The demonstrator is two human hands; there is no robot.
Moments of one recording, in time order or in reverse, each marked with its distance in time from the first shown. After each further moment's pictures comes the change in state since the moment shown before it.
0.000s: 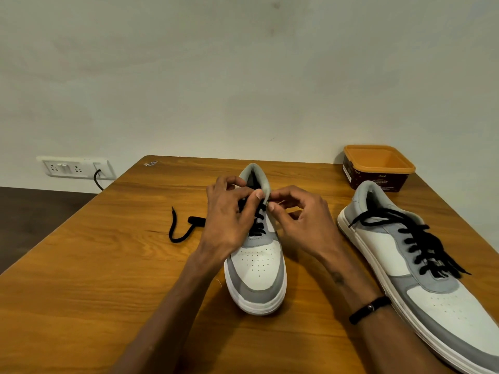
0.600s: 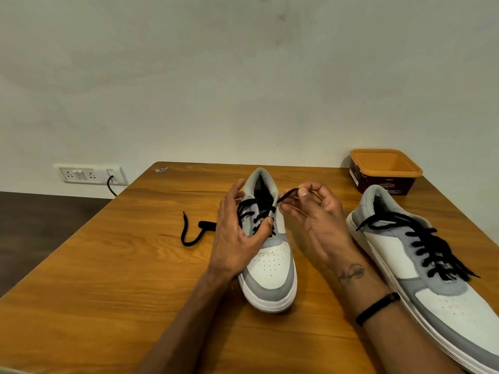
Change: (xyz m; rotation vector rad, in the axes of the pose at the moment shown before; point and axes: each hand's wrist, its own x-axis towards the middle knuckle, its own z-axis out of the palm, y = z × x) left_hand -0.030 -0.018 0.006 -0.195 0.047 -0.040; right_hand 0.007 -0.007 0.004 0.993 0.144 0.298
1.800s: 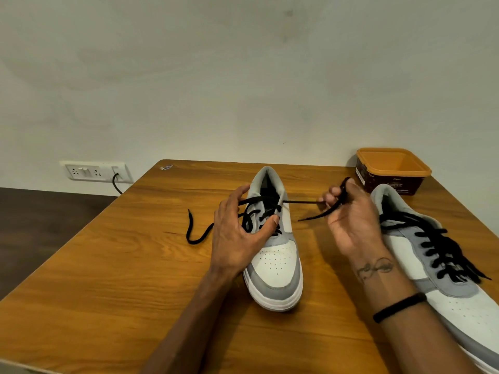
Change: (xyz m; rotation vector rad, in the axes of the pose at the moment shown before) left_hand 0.000 -0.008 -0.002 0.126 0.057 -0.078; right_hand 0.010 -0.023 -0.017 0.342 0.270 0.038
